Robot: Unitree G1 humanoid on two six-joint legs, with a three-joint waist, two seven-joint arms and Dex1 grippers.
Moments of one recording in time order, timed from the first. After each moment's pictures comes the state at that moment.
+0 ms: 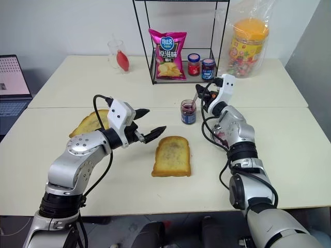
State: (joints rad) left arm -0.44 0.52 -0.02 -0.26 -0.31 0.56 -0.62; right arm -1.00 -0.11 -0.26 0.70 0.43 0.33 0.43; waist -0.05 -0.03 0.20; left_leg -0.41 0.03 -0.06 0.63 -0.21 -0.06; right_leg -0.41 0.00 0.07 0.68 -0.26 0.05
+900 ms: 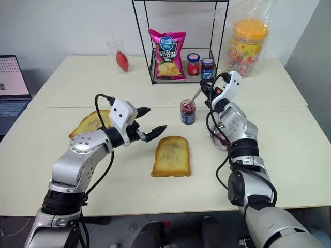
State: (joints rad) left arm -0.46 0.51 -0.03 -0.21 -0.29 0.51 -0.63; right arm -1.03 -0.10 -0.35 0.70 0.54 0.42 0.35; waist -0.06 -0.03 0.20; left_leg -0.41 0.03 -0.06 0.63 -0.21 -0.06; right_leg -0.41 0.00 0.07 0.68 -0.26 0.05
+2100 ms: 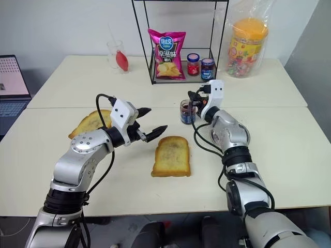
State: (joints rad) left arm -0.46 0.51 -0.04 -0.20 -0.27 0.49 -0.64; right arm -0.95 -0.07 -0.17 0.66 0.34 0.31 0.41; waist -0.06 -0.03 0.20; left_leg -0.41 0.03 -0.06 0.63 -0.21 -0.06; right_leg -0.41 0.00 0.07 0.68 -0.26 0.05
